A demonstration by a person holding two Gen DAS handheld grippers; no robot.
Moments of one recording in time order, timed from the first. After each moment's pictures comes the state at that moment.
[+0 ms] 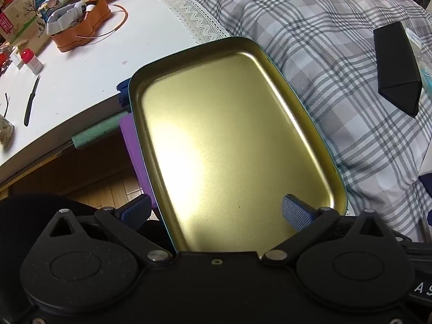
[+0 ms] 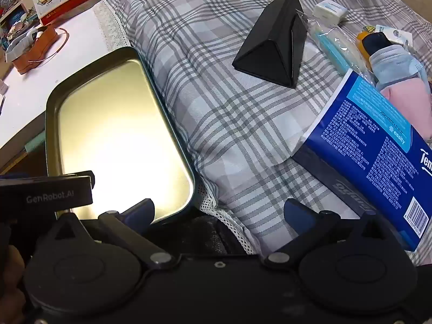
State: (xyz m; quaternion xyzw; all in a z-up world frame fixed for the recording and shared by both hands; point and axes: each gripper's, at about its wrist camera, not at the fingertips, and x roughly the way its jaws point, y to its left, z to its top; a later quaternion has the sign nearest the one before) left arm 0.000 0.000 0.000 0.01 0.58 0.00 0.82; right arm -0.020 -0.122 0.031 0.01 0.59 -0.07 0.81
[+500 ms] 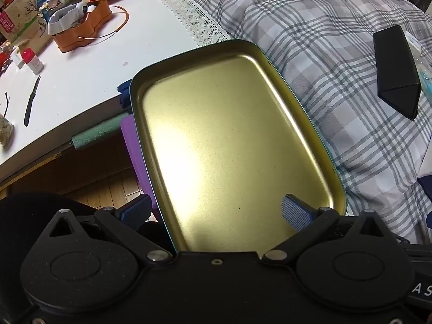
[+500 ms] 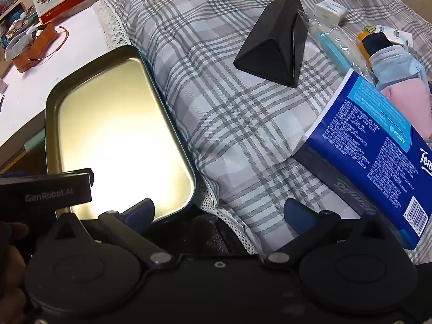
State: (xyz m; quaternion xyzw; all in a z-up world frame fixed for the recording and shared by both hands) left arm -0.001 0.001 0.002 0.01 0.57 -0.01 0.82; right arm -0.022 -0.119 0.031 0.01 0.59 -0.07 0.81
